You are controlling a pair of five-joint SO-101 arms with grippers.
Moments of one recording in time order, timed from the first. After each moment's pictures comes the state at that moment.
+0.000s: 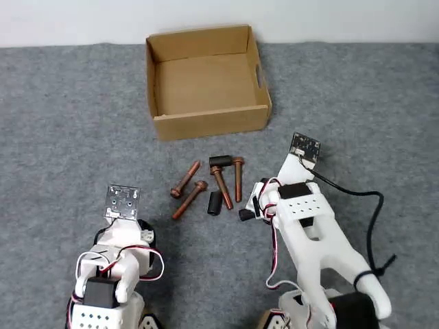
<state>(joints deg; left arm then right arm) 2.1 -101.8 96.9 68.8 8.3 -15.7 -18.8 52.6 47.9 -35.6</state>
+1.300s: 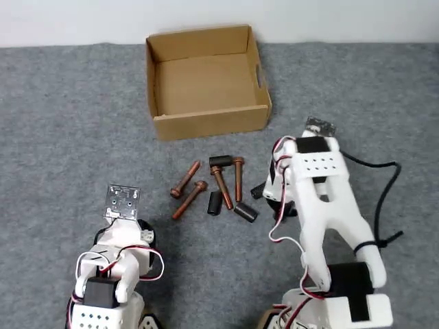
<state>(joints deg) 2.1 -101.8 96.9 68.8 8.3 -7.6 -7.3 24.1 84.7 -28.9</state>
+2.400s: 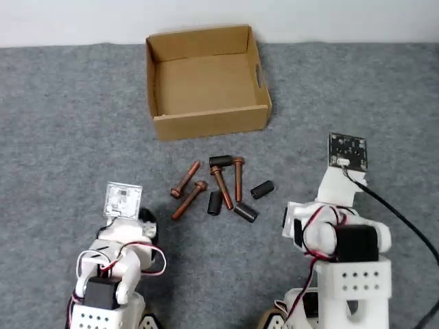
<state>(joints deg) 4.0 -101.8 94.1 61.0 8.4 -5.6 -59.4 41.2 91.7 -13.8</state>
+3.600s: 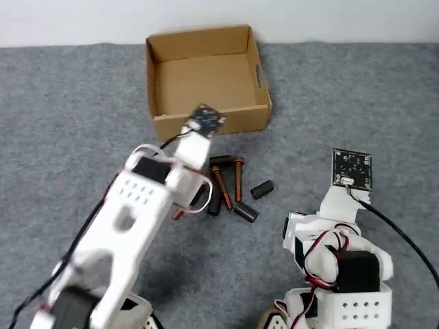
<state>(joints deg) 20.2 -10.9 25.9 74.4 -2.9 -5.6 -69.7 46.8 91.7 -13.7</state>
